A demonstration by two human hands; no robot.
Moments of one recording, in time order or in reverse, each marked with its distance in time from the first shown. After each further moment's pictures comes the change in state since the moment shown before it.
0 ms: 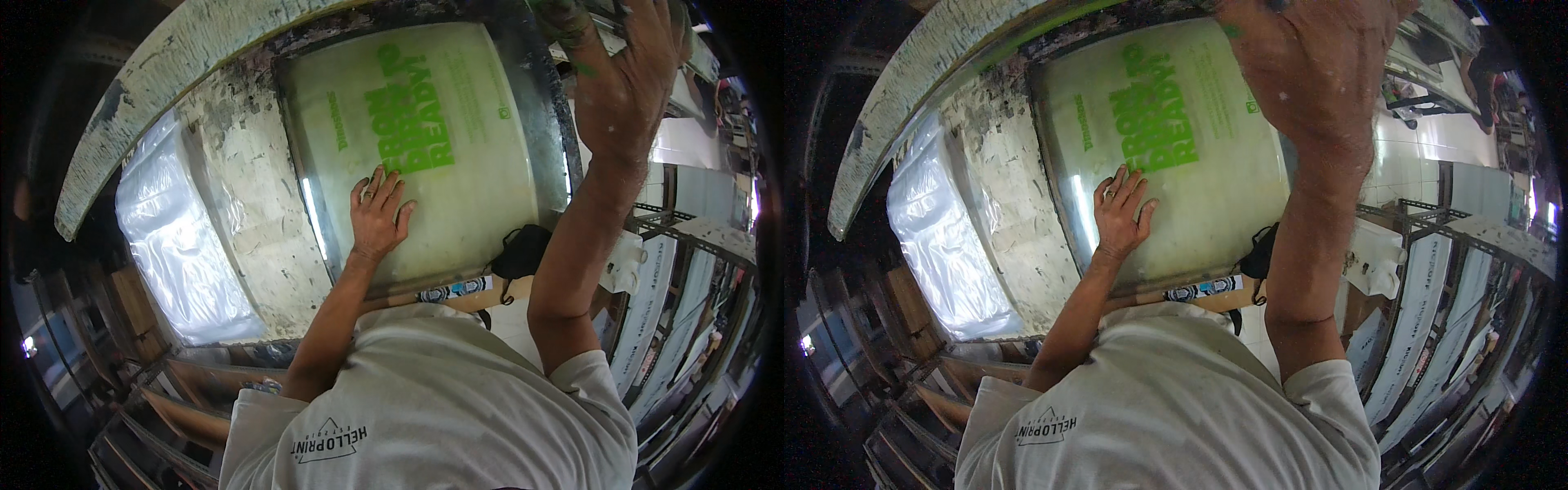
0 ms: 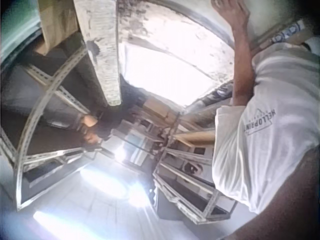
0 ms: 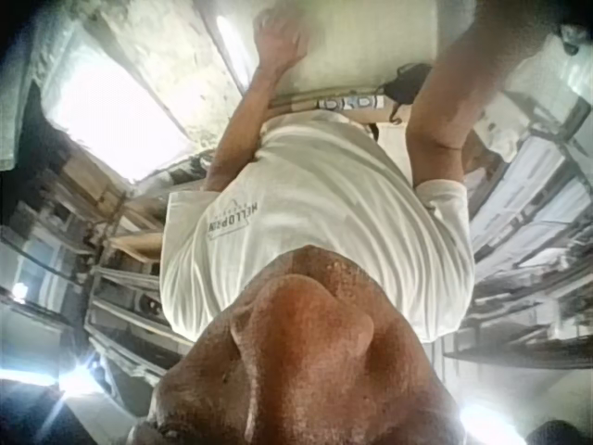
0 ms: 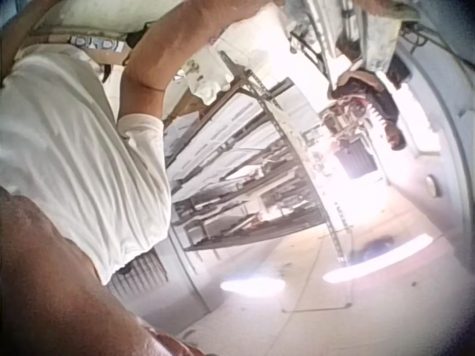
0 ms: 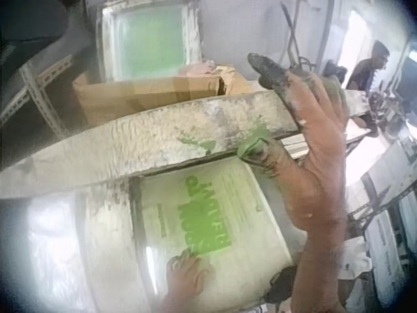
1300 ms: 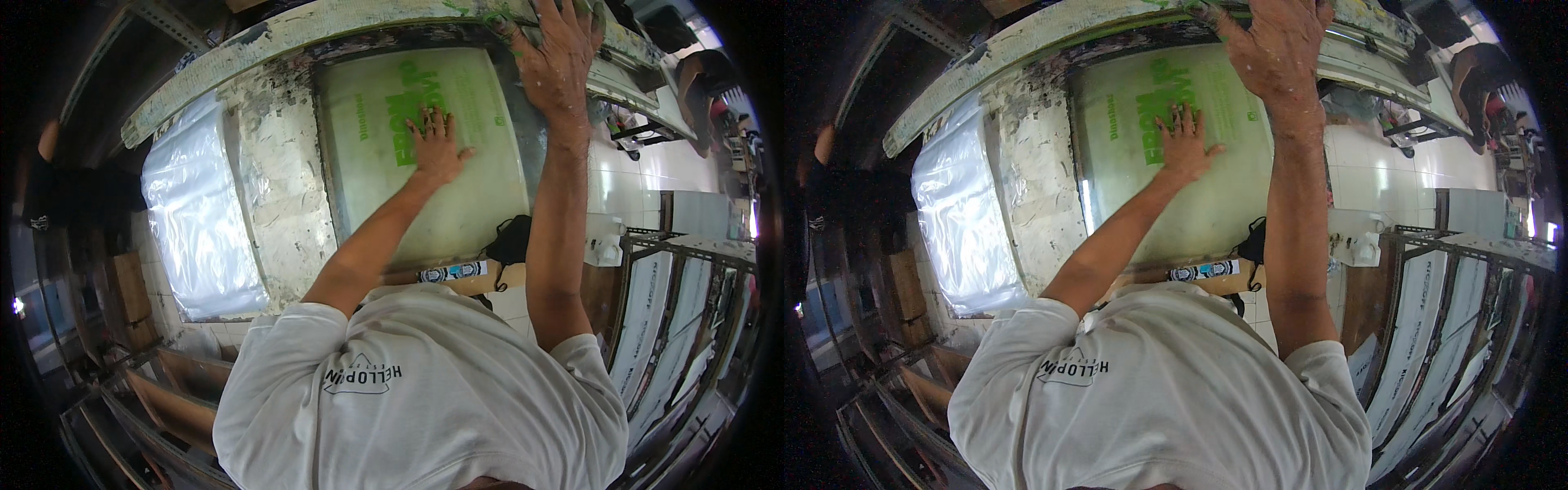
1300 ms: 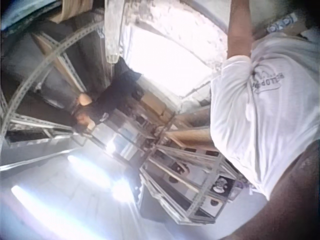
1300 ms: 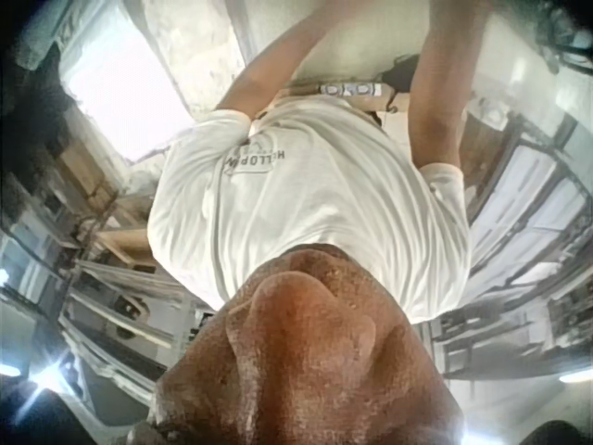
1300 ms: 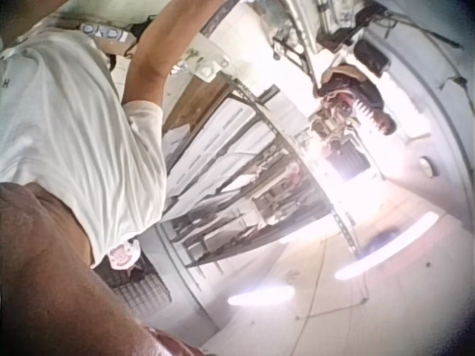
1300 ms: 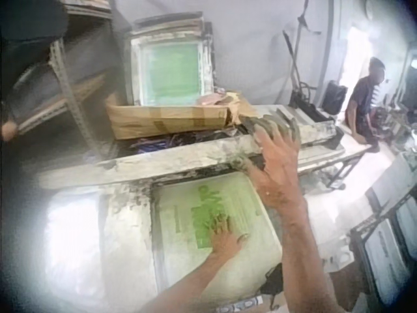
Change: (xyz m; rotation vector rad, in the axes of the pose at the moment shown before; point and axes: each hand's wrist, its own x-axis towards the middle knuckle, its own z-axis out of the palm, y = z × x) left_hand 0.100 0.043 0.067 0.301 -0.318 -0.175; right_hand 0.012 -0.039 -0.029 0.137 -0.102 0.142
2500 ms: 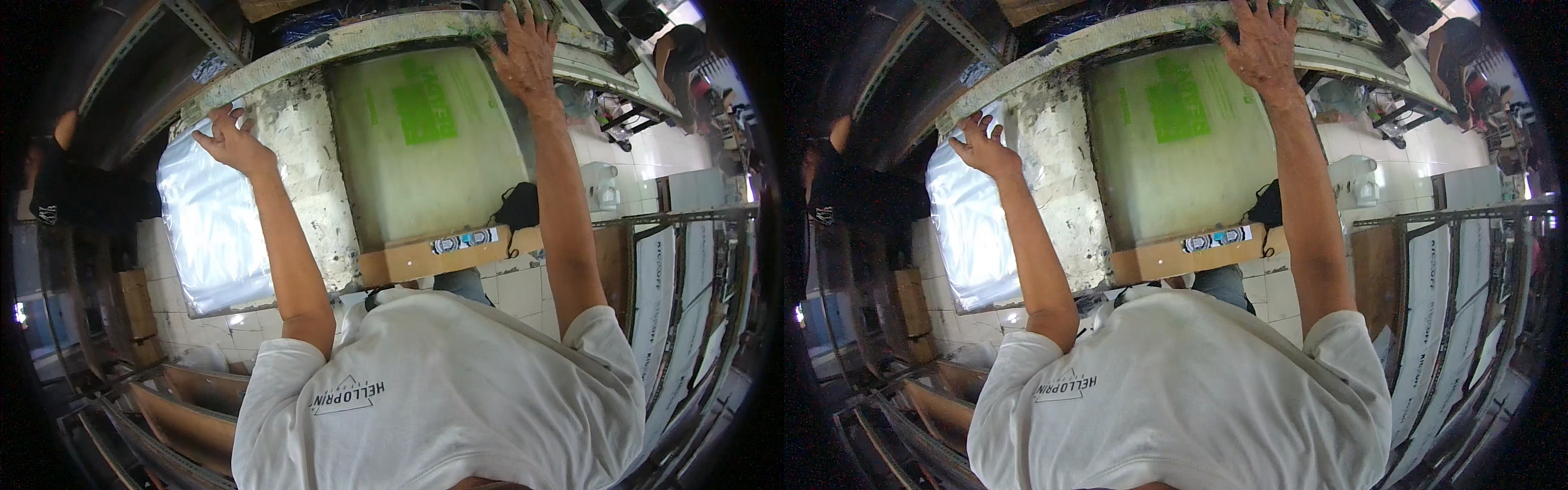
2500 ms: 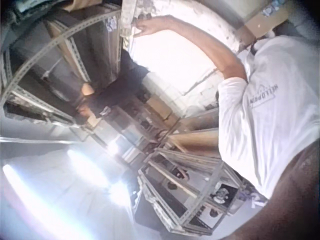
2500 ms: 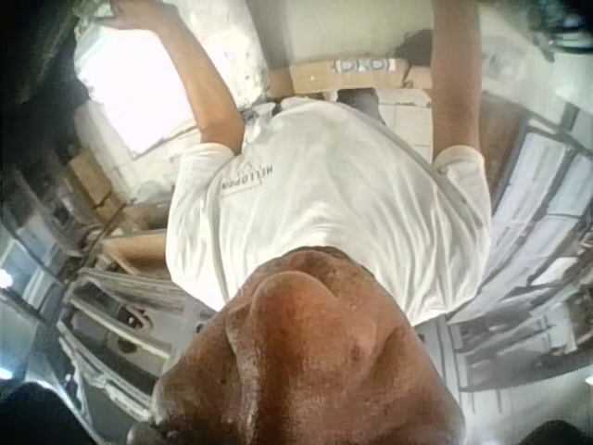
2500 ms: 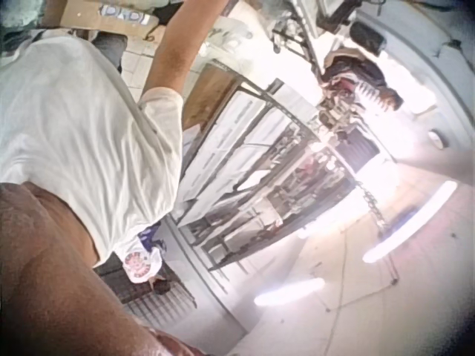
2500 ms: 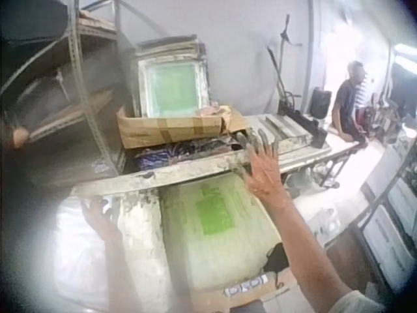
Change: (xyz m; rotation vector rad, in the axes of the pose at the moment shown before) left_hand -0.110 -0.190 -0.247 -1.396 1.332 -0.372; right_hand -0.053 -0.005 -0.002 -0.225 0.056 -0.017
